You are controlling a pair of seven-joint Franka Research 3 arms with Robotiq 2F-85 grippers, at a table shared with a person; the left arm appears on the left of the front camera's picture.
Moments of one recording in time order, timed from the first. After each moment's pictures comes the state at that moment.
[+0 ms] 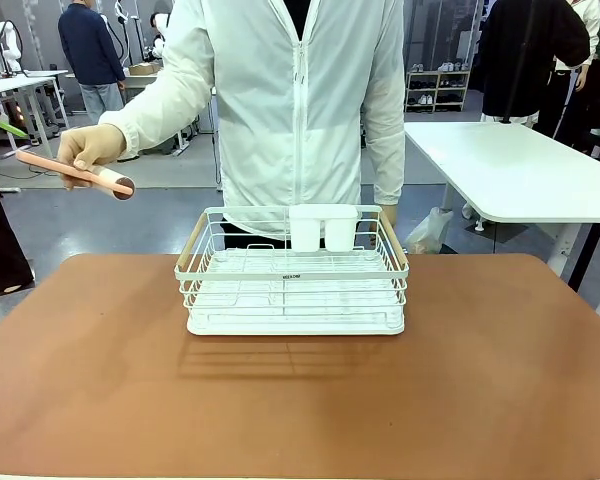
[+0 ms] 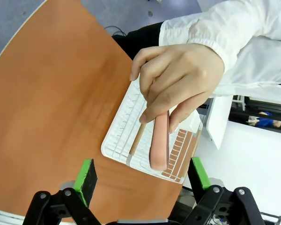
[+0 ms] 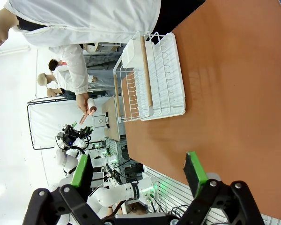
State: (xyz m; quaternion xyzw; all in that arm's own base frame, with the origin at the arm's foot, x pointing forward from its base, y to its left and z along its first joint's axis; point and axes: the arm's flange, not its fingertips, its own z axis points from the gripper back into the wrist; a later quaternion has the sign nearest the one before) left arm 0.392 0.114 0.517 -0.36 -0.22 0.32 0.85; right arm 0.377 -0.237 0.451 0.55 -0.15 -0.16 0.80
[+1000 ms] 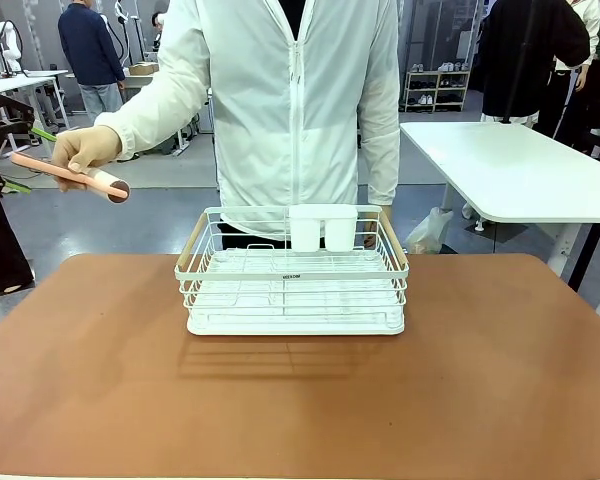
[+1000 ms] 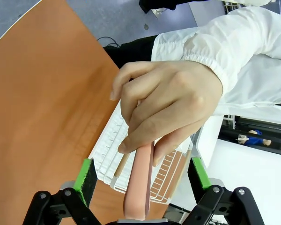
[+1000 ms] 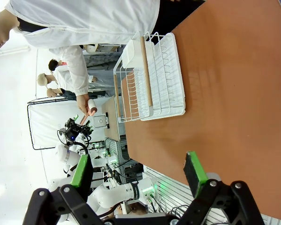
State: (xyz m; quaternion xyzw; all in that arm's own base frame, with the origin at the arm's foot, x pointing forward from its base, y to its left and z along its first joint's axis) left arm 0.424 0.093 0.496 -0.38 -0.24 0.36 0.82; right arm 0.377 -0.237 0.451 0.55 -0.15 -0.16 0.80
